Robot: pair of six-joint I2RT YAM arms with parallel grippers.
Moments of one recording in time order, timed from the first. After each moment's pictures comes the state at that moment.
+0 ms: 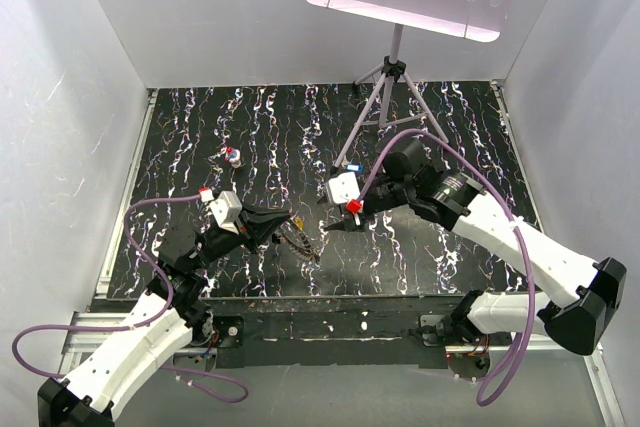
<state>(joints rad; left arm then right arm) -0.53 0.48 0.31 0.38 0.50 -0.20 0.87 1.21 1.19 -0.53 -0.77 -0.79</state>
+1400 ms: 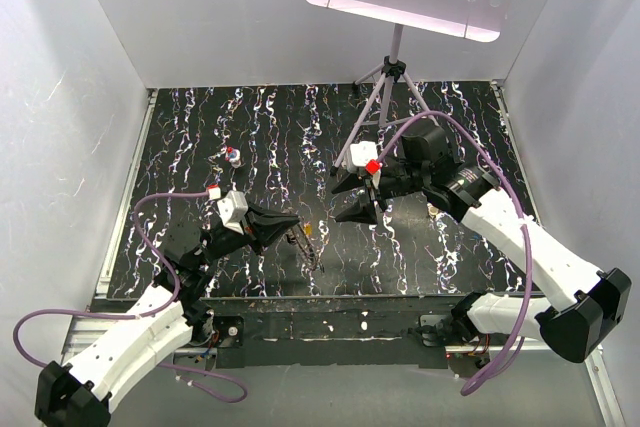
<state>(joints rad) -0.57 0.57 0.30 0.50 0.59 -0.25 0.70 1.19 1.19 -0.50 -0.92 -0.52</state>
